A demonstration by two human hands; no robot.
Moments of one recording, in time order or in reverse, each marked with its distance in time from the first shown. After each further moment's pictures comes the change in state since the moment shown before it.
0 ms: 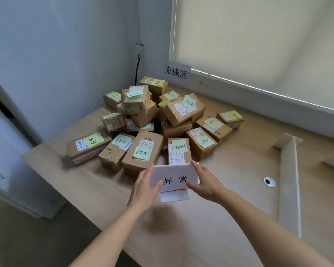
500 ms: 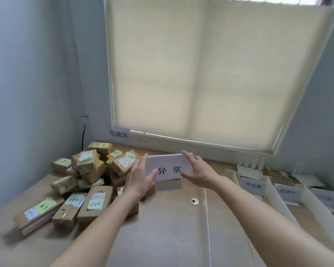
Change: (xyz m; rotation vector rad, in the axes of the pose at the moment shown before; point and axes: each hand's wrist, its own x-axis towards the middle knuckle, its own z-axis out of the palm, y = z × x) left_hand -0.142 0.281 -0.101 0.007 0.059 0.543; right_hand -0.299 -0.033 -0.235 -0.058 0.459 0.057
